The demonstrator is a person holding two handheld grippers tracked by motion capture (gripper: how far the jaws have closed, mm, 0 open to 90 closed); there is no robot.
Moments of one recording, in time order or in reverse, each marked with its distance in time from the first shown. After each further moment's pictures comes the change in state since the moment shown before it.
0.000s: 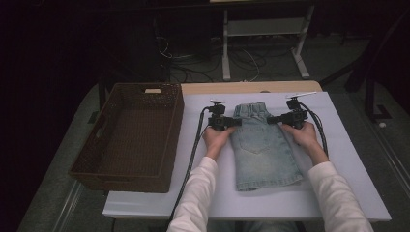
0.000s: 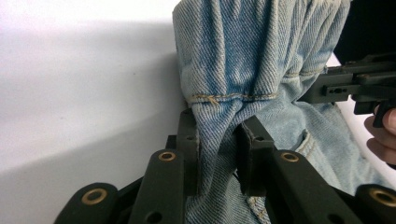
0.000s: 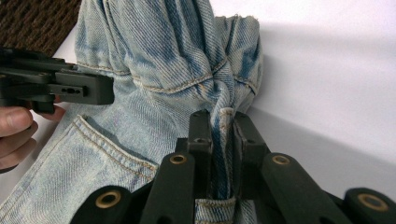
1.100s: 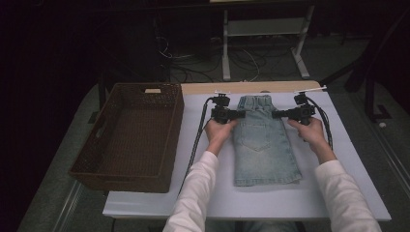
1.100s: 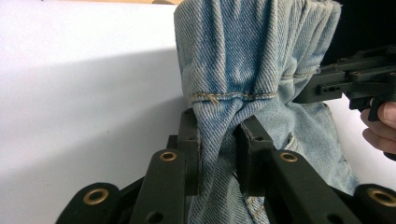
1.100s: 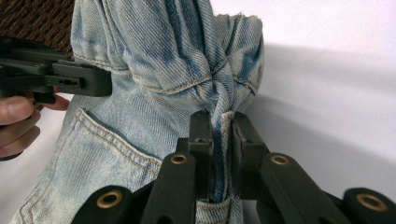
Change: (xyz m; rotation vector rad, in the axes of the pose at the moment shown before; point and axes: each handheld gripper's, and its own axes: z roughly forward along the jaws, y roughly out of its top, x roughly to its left) left arm -0.027 0.020 -0.010 -0.054 -0.005 0.156; right arm -0.001 0.007 -0.025 -0.075 0.020 -0.038
